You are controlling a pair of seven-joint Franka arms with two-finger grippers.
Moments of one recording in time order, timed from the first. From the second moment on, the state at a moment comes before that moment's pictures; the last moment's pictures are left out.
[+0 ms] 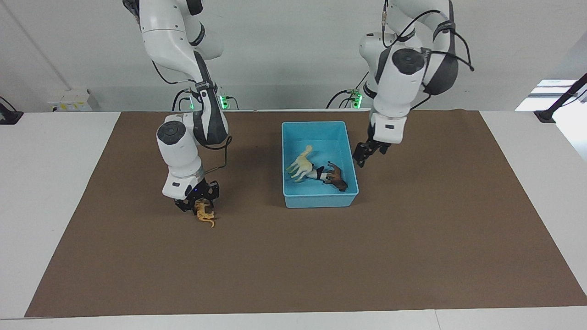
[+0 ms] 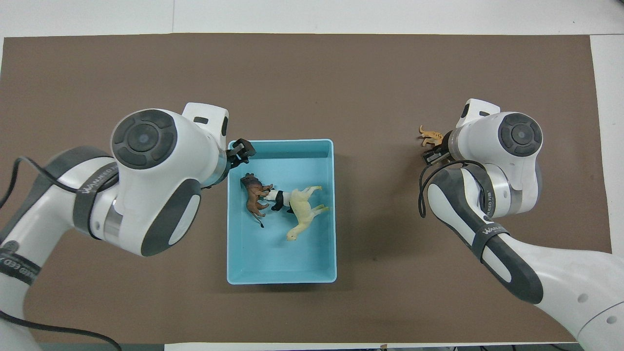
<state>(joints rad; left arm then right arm) -0.19 0.01 -0.15 -1.88 0.02 1.91 -0.77 0.17 0.31 -0.03 -2.02 -0.01 2.44 -0.32</state>
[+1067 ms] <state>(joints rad) 0.02 0.09 -0.12 -1.60 0.02 1.52 -0.12 0.72 0.44 -0.02 -1.67 -0.01 2.21 0.36</state>
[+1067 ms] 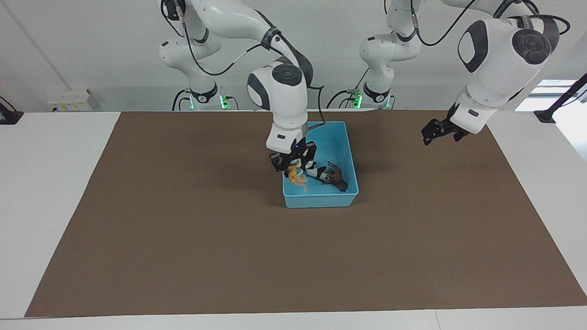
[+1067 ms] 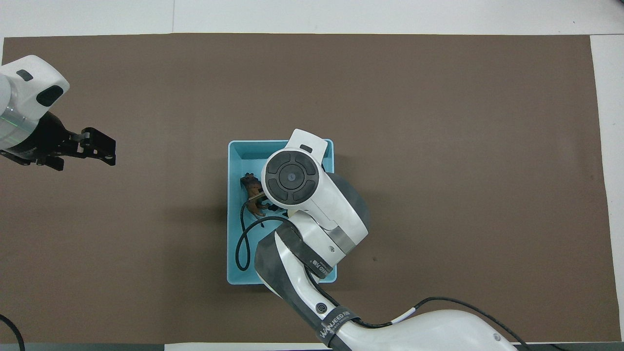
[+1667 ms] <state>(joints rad) -0.01 0.06 -0.08 -1.63 0.01 1.56 -0.10 0.67 0.35 -0.04 -1.64 -0.01 2.11 0.50</state>
